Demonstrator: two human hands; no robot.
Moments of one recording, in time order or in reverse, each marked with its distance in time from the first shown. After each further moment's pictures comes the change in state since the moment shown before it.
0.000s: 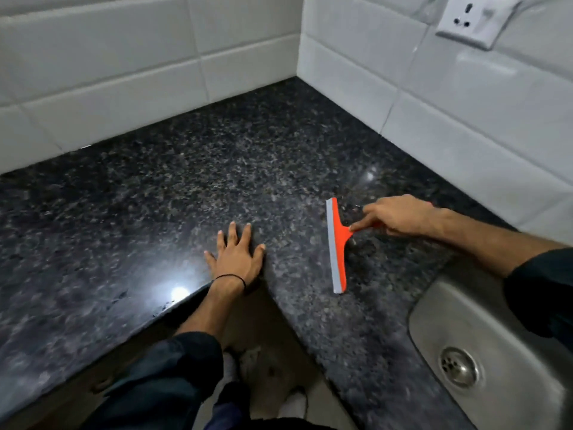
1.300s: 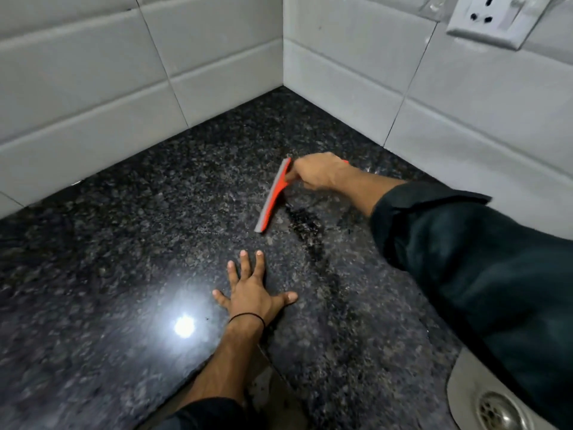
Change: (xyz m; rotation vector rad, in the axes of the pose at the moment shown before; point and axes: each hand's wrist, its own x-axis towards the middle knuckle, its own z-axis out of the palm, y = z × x) left_hand 0.070 0.039 0.004 0.027 -0.104 -0.036; right_hand 0.208 0.031 -0.107 0.242 0.223 0.190
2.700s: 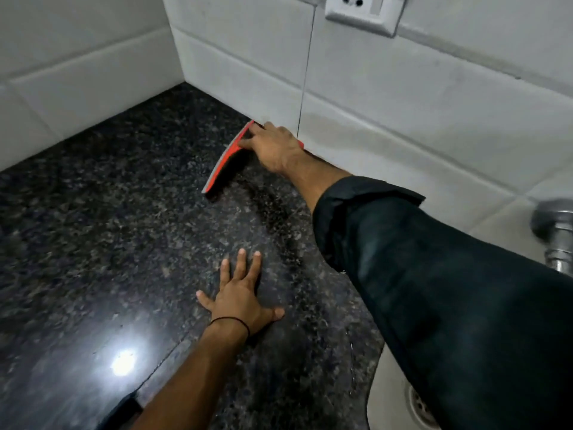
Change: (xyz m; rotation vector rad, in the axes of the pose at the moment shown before) left_hand 0.021 0.143 0.048 0.187 -0.236 0.237; right_hand 0.011 0.149 0.025 -0.142 0.183 0.129
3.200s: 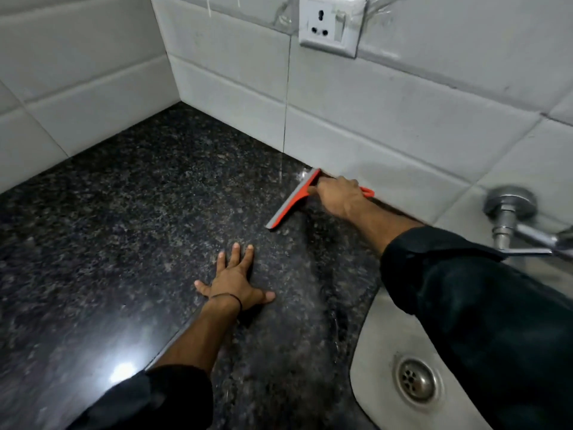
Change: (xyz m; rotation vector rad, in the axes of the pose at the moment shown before) left_hand -0.008 0.002 -0.008 -0.028 0.023 0.015; right_hand -0.161 0.044 0.031 0.171 -0.168 0.422
